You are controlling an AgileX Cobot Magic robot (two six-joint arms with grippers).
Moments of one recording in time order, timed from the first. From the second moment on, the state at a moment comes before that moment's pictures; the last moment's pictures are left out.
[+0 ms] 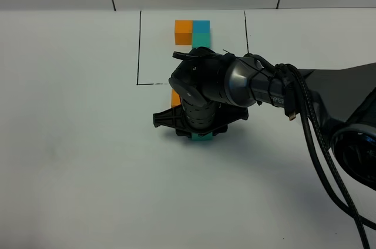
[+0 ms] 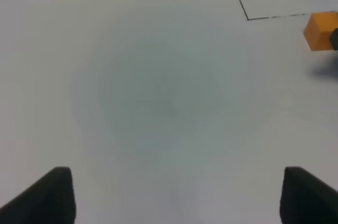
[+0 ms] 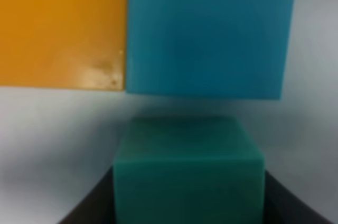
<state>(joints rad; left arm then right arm) -0.03 0.00 -0.51 -0.09 1.04 0.05 0.84 2.23 -1.56 -0.27 0.84 0.88</state>
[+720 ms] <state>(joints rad) -0.03 0.00 -0.51 -0.09 1.04 0.05 0.83 2.23 -1.56 -0.27 0.81 0.89</state>
